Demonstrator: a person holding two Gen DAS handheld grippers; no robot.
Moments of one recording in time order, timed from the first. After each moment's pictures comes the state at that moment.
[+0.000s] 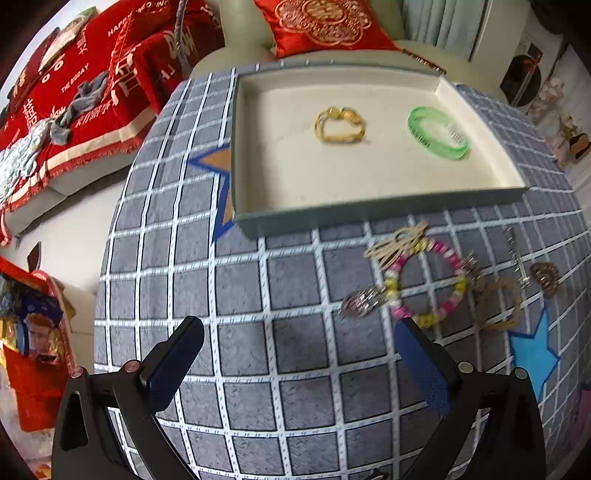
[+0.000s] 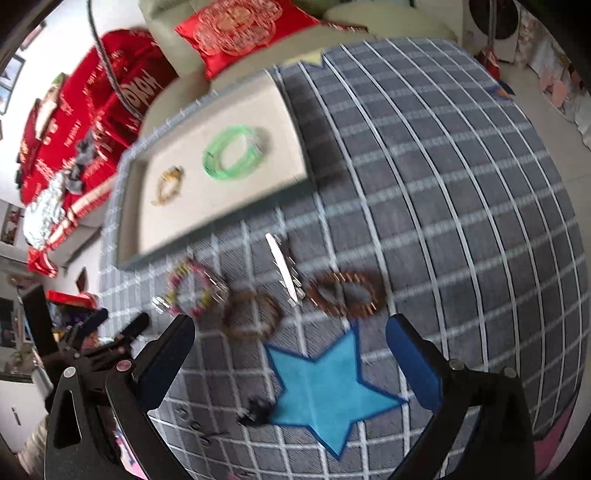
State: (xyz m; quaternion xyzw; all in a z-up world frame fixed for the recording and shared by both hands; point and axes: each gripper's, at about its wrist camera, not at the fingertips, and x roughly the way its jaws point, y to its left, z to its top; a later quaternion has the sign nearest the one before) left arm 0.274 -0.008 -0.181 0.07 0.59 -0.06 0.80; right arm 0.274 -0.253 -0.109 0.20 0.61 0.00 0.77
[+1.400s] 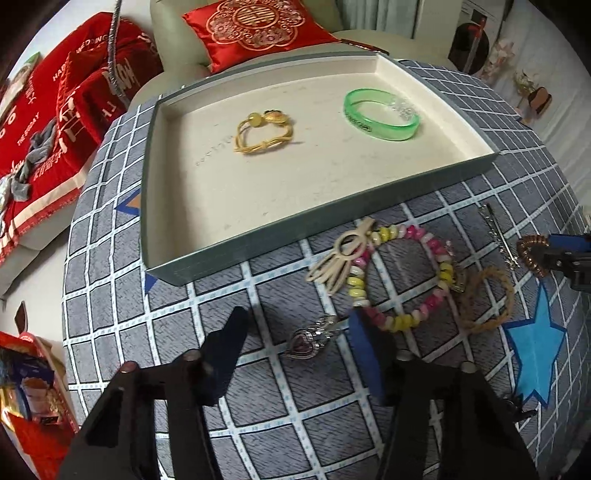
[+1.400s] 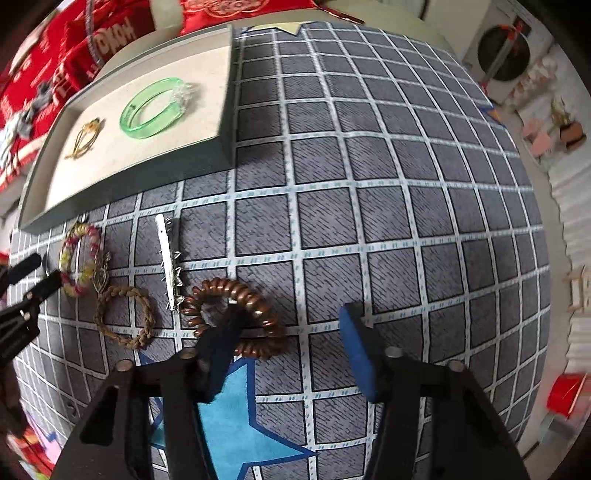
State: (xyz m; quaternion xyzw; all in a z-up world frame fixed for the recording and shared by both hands) left arm 0.263 -0.055 -0.171 0.12 0.56 -0.15 0.80; right arm 0.313 -0.245 -0.163 0.04 0.64 -0.04 0.77
